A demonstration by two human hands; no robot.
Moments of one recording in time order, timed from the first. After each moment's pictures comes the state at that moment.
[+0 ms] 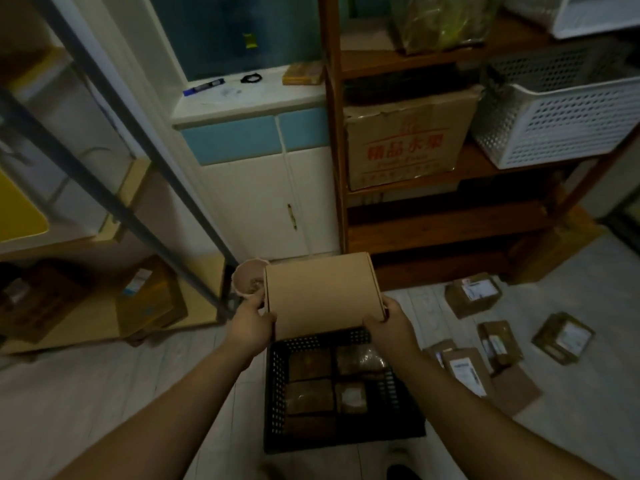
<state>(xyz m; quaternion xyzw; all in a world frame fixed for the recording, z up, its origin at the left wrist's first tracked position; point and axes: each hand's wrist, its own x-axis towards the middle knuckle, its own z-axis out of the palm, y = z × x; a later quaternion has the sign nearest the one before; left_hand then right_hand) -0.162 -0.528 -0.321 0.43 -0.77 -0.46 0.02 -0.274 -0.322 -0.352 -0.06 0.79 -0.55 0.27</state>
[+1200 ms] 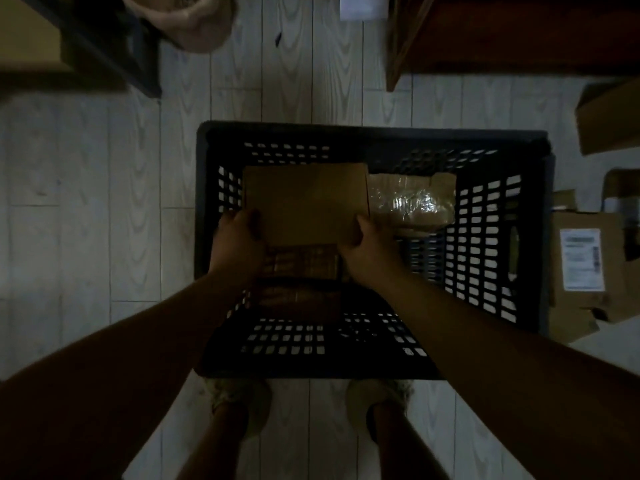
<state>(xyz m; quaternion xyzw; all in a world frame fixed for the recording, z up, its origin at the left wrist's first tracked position) -0.133 -0.605 -0.882 0.49 -0.79 -0.33 -0.17 -0.255 -0.446 -0.883 -0.10 0.84 -0.25 0.46</state>
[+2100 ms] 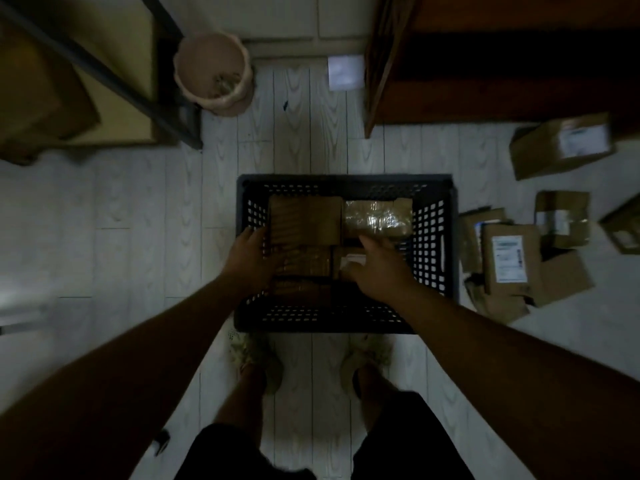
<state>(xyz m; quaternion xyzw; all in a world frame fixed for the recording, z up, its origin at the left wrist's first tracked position) -0.137 -0.582 -0.688 0.41 -0.79 -0.40 -0.23 -0.269 -0.394 -0.697 -0.18 0.84 -0.20 0.47</state>
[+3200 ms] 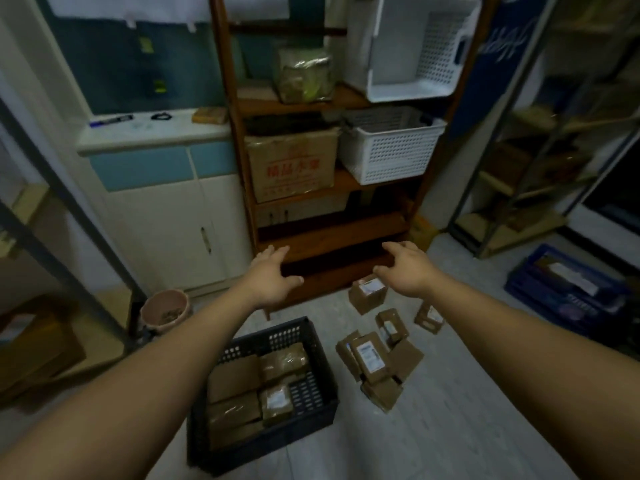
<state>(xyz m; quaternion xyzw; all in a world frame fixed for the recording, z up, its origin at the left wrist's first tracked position) -0.165 -0.361 -0.224 0.13 -0.93 -0.33 -0.07 -0.249 -0.113 -0.205 -0.12 0.97 -0.20 0.12</state>
